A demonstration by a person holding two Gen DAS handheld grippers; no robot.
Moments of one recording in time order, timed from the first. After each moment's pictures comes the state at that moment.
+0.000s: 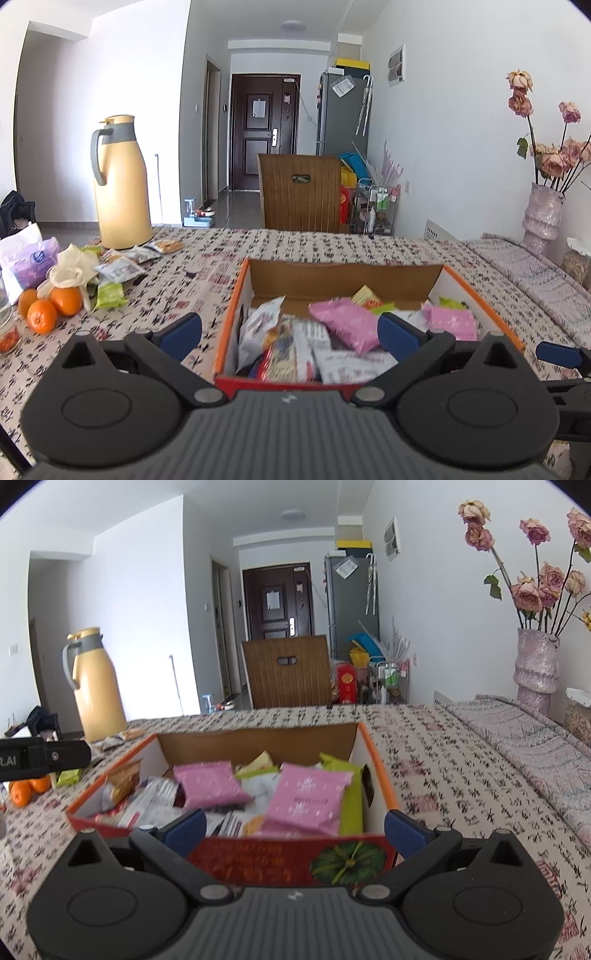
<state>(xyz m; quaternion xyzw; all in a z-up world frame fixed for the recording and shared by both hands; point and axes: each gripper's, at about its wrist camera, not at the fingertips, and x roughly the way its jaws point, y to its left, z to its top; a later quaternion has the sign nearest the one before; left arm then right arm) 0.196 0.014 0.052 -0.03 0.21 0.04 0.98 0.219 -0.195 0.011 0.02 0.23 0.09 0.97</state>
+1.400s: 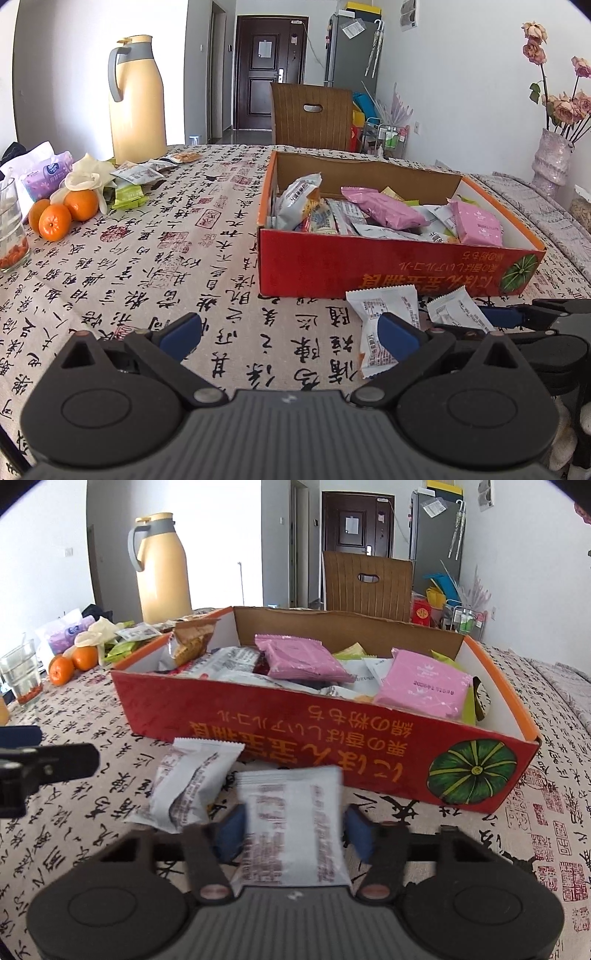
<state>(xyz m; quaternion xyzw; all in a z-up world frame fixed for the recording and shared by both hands) 0.161 0.043 -0.010 -0.04 0.31 0.04 0.95 0.226 -0.137 -0.045 -0.06 0.35 0.19 0.91</state>
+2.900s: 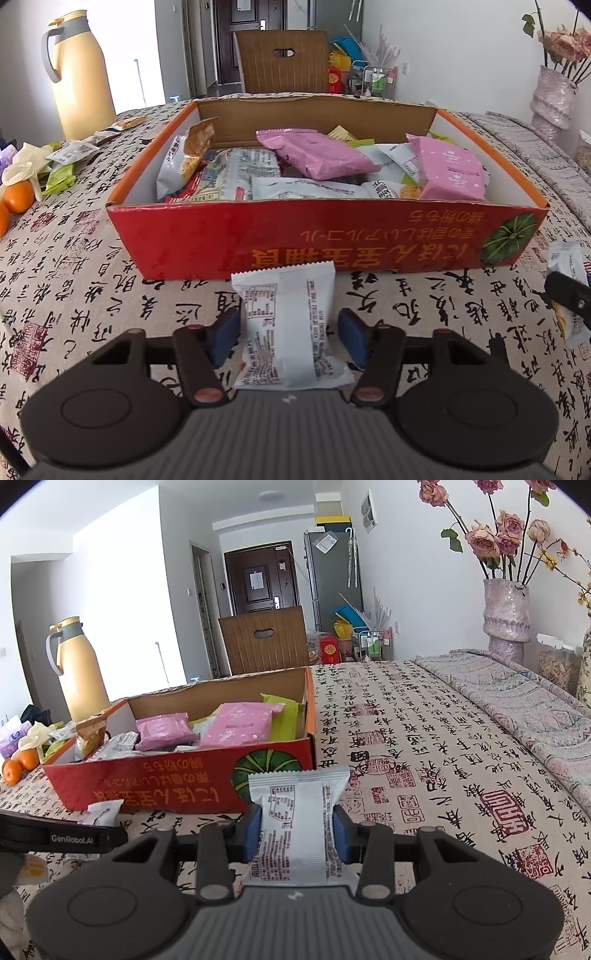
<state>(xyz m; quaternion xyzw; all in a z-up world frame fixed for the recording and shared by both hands) 0.226 -0.039 -0.038 -0.01 0.39 0.03 0.92 0.191 -0.262 -0.028 0.05 0.27 0.08 0.96</state>
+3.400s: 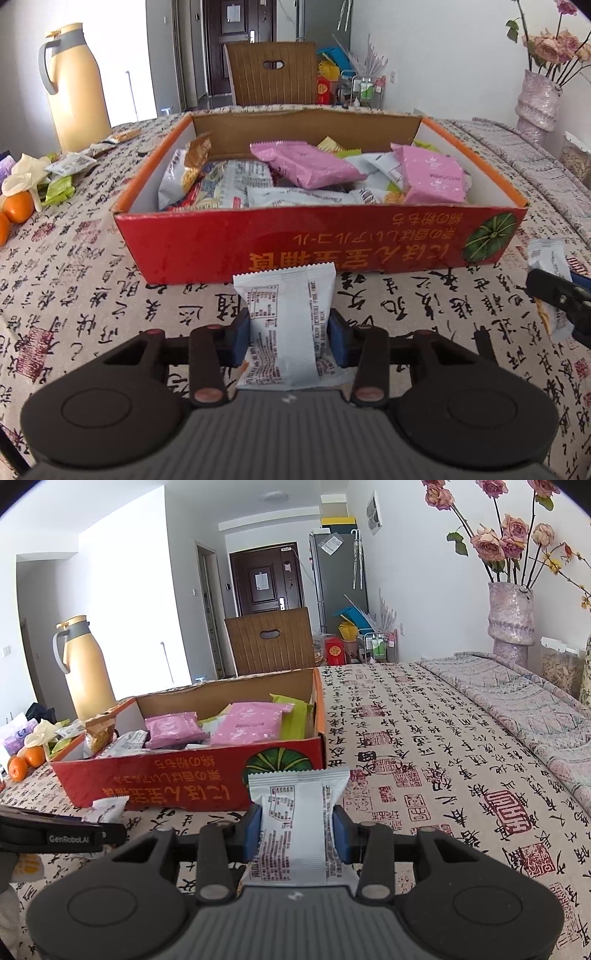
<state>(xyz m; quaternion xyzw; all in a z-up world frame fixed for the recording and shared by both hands) 0.208 -0.039 -0.027 0.00 0.37 0.01 0.93 0.185 -0.255 -0.025 0.05 0.26 0.09 0.96</state>
